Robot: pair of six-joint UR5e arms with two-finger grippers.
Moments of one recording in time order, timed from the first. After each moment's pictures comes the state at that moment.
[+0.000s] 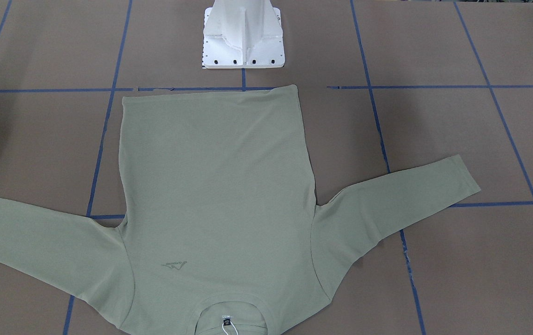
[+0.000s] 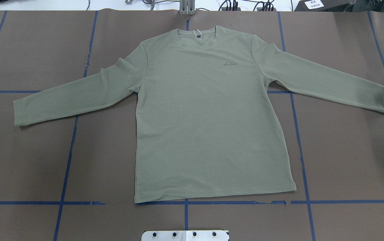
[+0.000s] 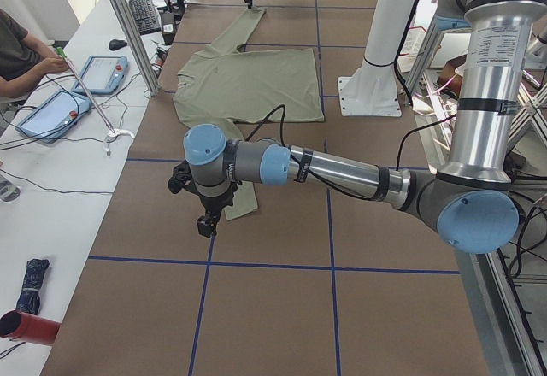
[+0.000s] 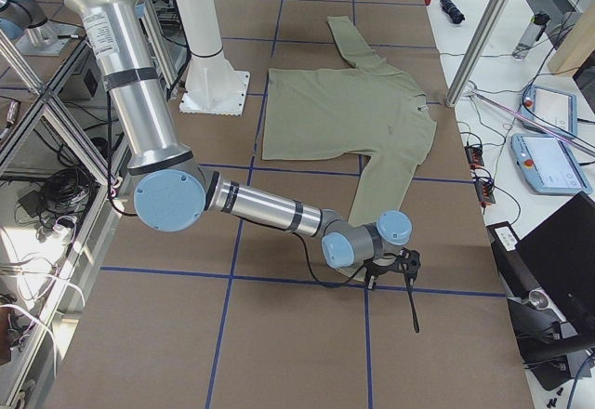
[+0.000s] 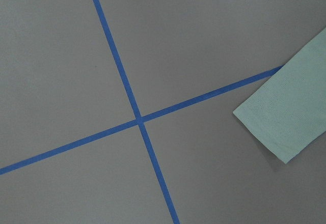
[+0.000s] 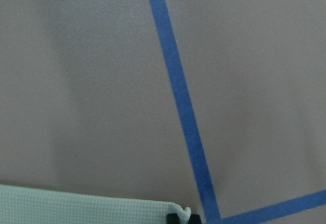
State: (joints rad) left arm -1.55 -1.65 -1.71 -1.47 -2.36 0.26; right arm 1.31 -1.28 0.95 -1.02 2.28 0.62
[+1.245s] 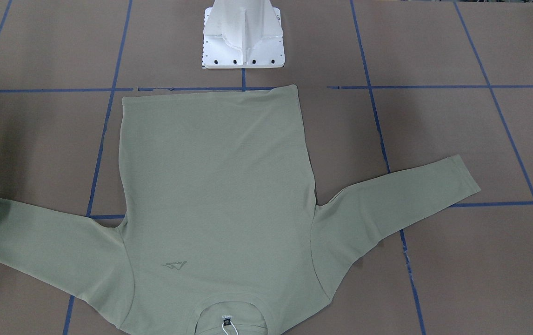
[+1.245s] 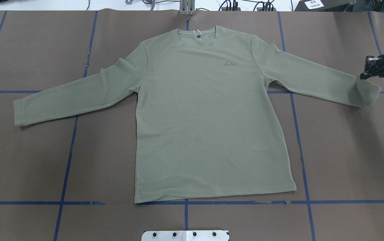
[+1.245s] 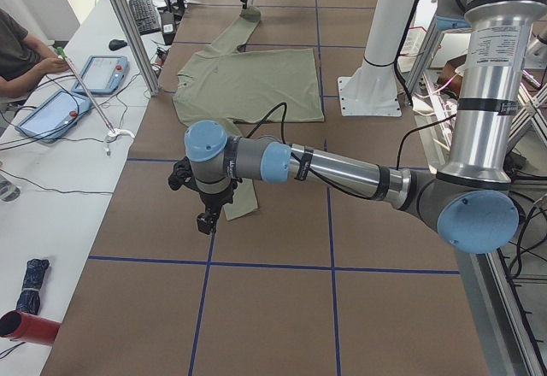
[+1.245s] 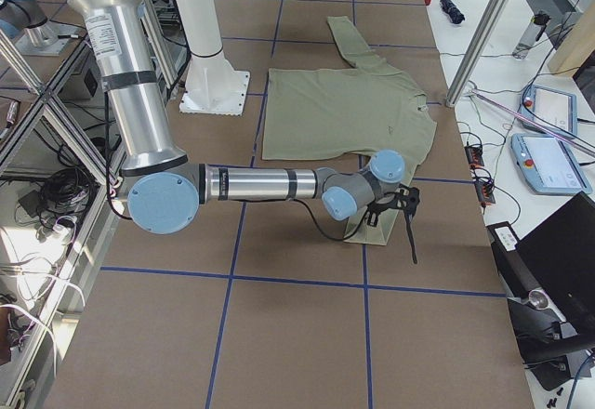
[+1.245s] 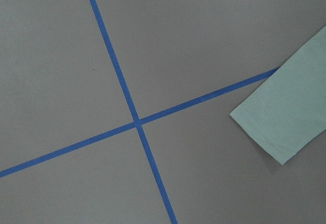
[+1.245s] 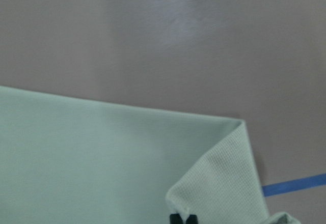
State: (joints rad) left arm -1.55 -1.65 -1.72 -1.47 -2.36 0.26; right arm 1.20 -1.32 1.36 -1.02 2.37 0.96
